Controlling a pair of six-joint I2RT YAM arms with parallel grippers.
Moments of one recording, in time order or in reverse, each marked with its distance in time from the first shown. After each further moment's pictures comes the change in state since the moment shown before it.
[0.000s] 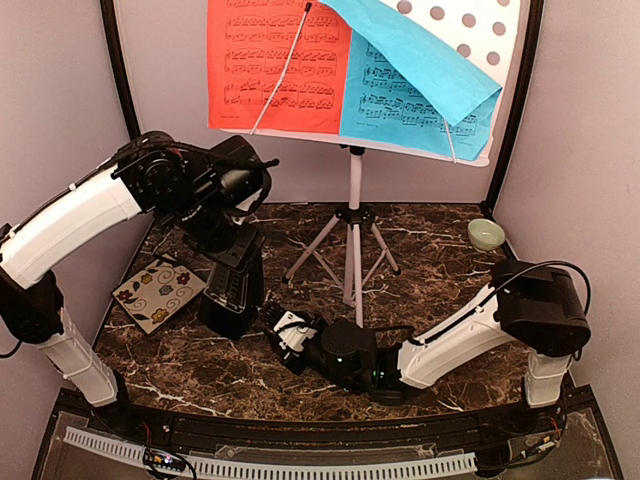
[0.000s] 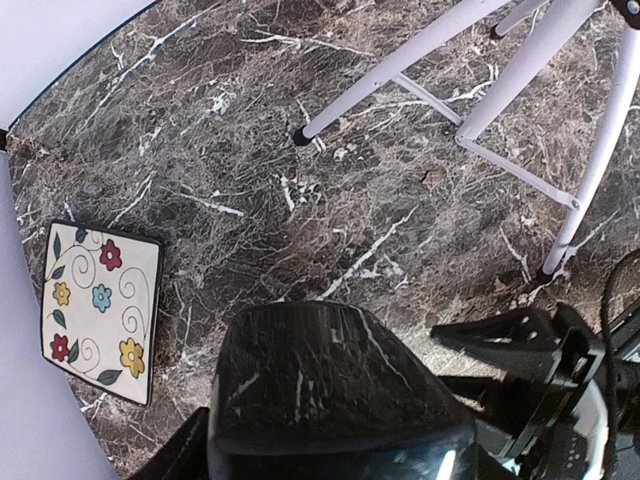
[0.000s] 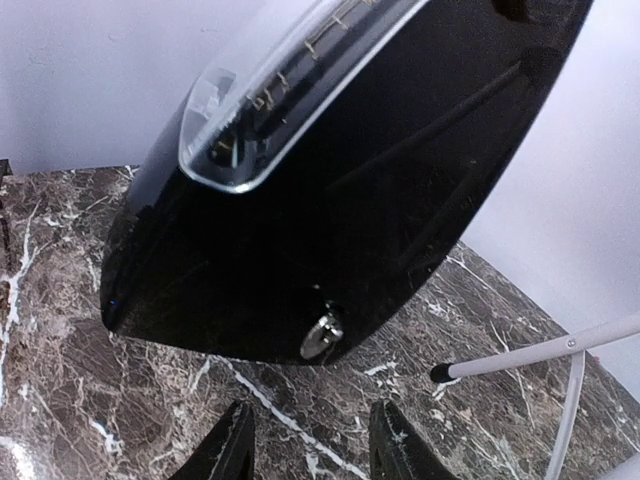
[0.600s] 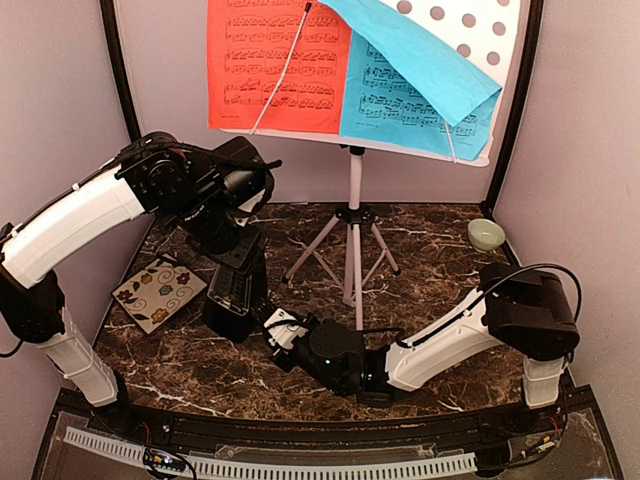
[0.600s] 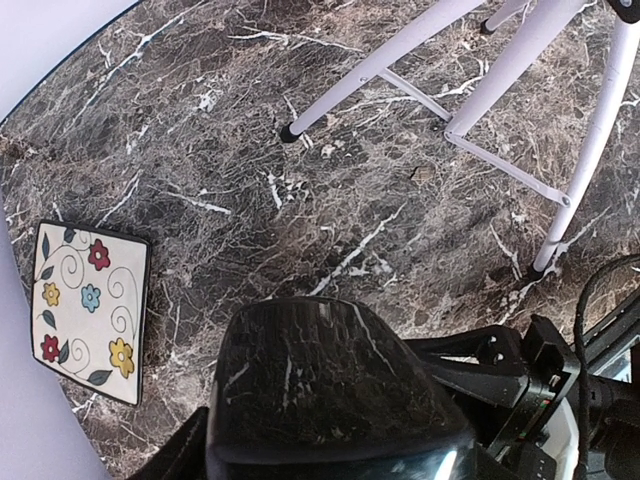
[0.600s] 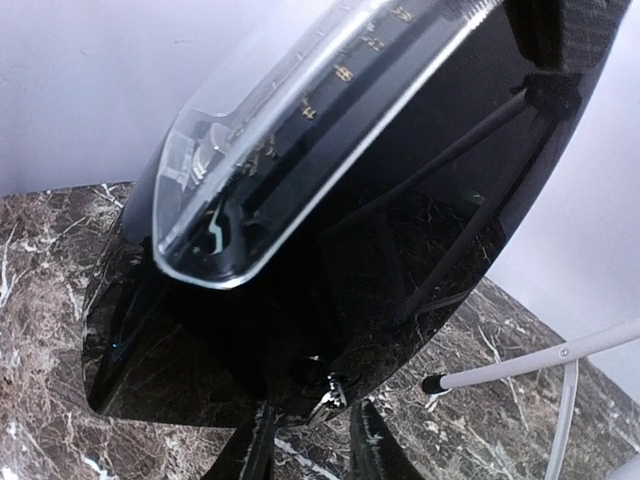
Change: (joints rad) left arm 0.000 0.009 0.005 0.006 0.026 -0.002; right arm 0.018 0.064 0.090 0.016 0.066 -0.003
